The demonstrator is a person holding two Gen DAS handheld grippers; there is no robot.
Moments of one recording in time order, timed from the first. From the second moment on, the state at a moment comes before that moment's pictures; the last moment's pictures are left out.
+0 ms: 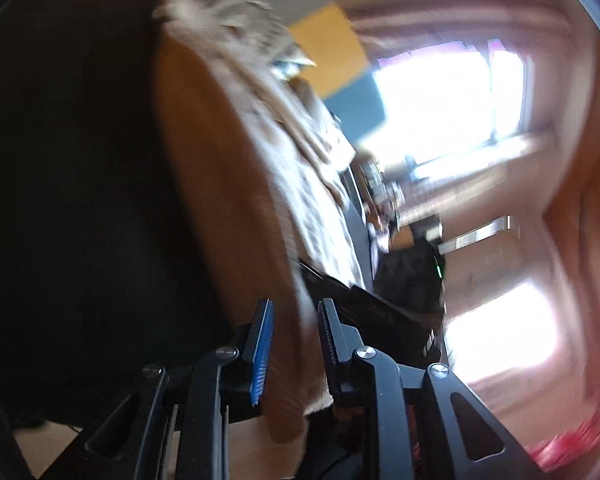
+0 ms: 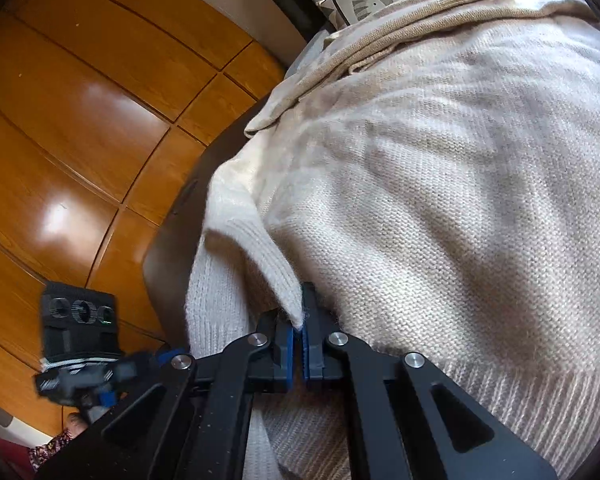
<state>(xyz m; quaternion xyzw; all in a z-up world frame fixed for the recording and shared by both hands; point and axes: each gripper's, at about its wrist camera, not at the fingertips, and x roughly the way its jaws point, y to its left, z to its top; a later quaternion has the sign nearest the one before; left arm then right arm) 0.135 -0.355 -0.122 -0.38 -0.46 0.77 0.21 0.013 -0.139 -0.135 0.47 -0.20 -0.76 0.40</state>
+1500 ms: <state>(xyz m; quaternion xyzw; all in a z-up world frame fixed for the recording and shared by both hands) 0.221 -0.421 -0.153 -0.40 -0.52 0.76 0.05 0.081 -0.288 -0.132 0.52 -0.06 -0.67 0.52</state>
